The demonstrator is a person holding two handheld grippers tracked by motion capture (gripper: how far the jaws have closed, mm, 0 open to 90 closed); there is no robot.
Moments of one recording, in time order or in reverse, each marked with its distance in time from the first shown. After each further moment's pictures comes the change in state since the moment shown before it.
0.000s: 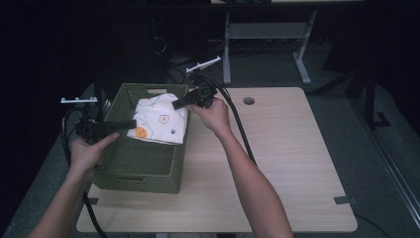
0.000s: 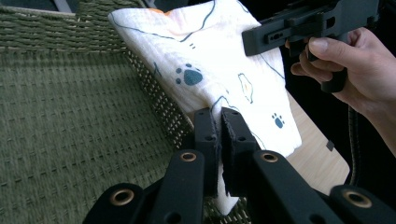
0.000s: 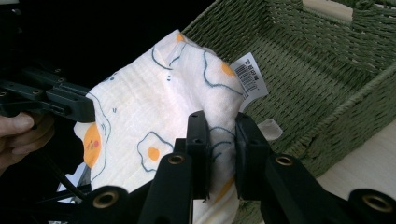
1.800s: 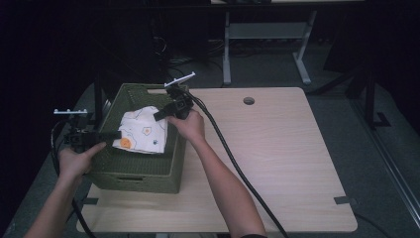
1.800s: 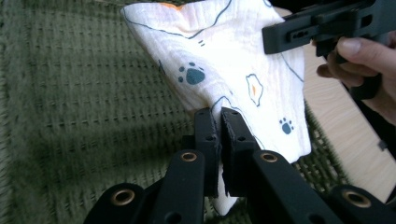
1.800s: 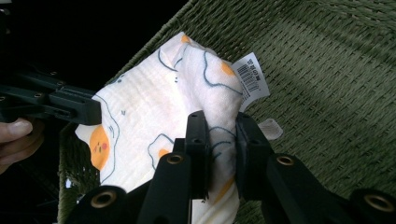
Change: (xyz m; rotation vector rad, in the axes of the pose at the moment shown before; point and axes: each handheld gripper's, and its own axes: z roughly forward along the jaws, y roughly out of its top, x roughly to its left) left arm 0.054 -0.029 -0.014 0.069 0.146 -0.083; right arm -0.001 -0.005 0.088 0.041 0.029 0.031
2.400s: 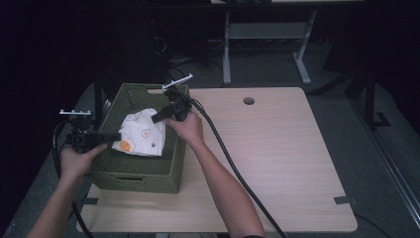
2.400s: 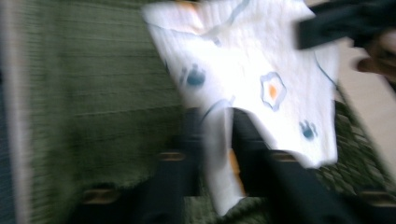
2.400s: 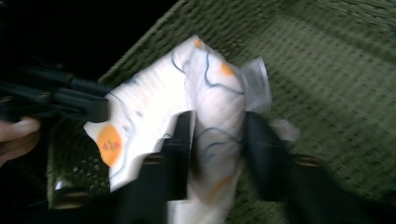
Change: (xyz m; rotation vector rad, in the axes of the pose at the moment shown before) left arm 0.005 0.000 0.006 0.027 0.118 -0.002; right arm 0.002 -0.002 0.007 0.007 -0.026 -0.011
